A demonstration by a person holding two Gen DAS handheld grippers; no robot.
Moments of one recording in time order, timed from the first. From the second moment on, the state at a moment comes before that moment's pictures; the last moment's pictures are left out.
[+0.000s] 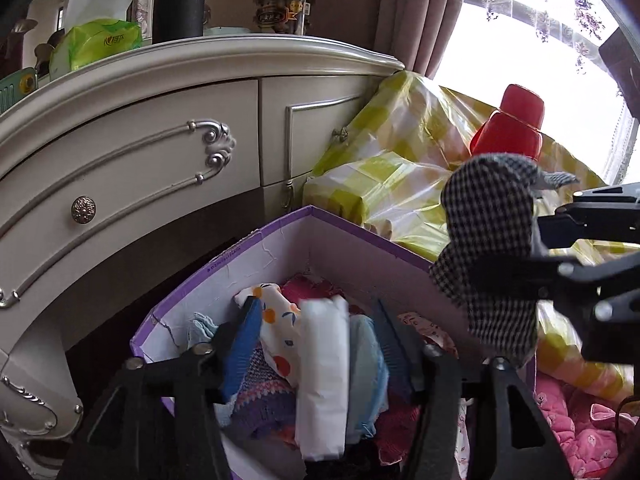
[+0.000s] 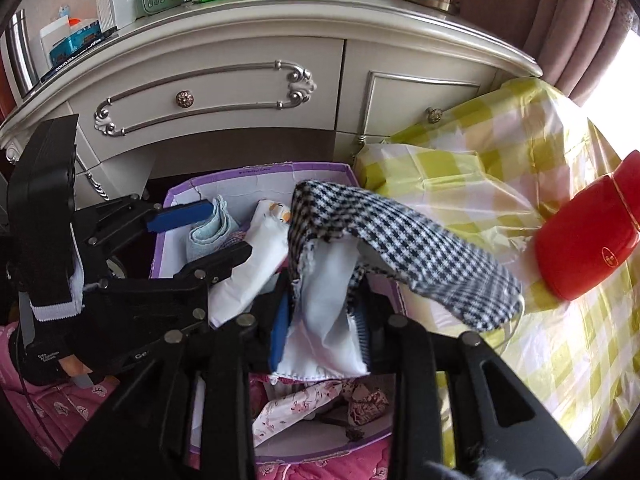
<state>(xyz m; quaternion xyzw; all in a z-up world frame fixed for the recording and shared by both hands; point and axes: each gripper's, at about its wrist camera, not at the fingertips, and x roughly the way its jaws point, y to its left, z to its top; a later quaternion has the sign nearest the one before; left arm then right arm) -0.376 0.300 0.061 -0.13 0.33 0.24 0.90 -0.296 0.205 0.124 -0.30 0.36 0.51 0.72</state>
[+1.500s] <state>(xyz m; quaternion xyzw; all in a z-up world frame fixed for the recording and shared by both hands) -0.373 0.302 0.062 -0.20 0.41 0.28 0.84 -0.313 0.145 0.092 -0.27 0.44 0.42 0.75</state>
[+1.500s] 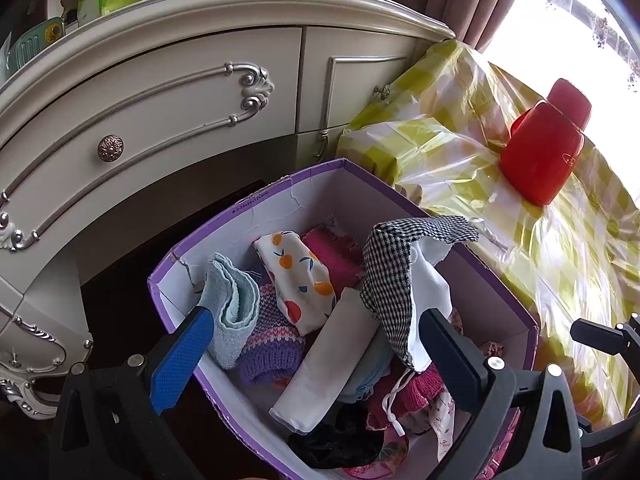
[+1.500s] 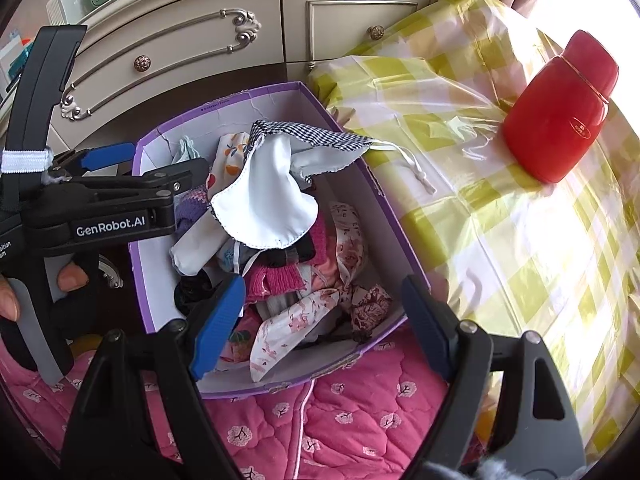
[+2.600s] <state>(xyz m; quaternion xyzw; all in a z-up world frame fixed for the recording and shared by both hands) -0.368 0.301 0.062 -0.19 0.42 0.28 0.84 -0.315 0.146 0.089 -0.27 0.45 0.42 0.74</state>
